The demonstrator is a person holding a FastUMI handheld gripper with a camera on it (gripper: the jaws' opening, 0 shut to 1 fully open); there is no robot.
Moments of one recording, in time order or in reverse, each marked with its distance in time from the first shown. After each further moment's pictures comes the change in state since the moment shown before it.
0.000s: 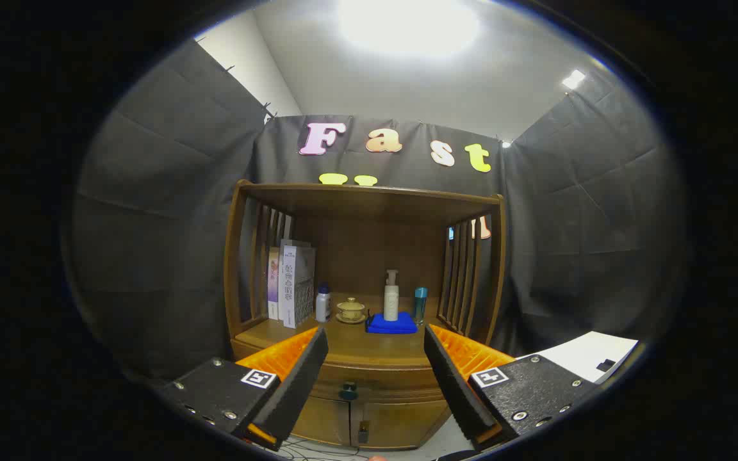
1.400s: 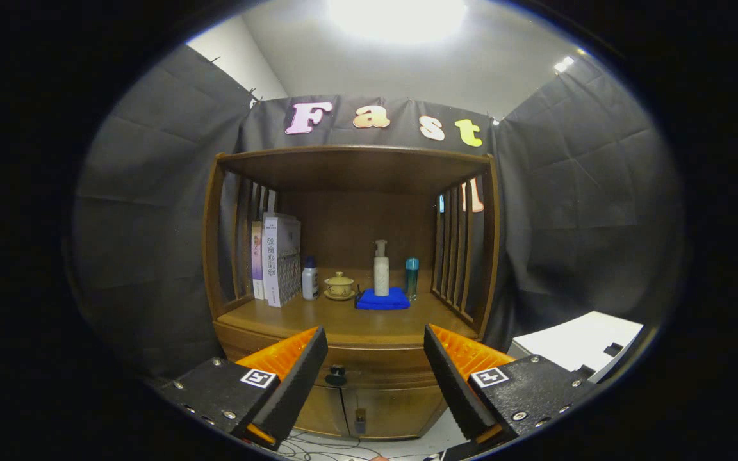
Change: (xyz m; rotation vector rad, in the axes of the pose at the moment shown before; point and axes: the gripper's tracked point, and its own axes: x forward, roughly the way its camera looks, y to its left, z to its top) arm 0.021 -0.009 -0.057 0.088 0.113 0.001
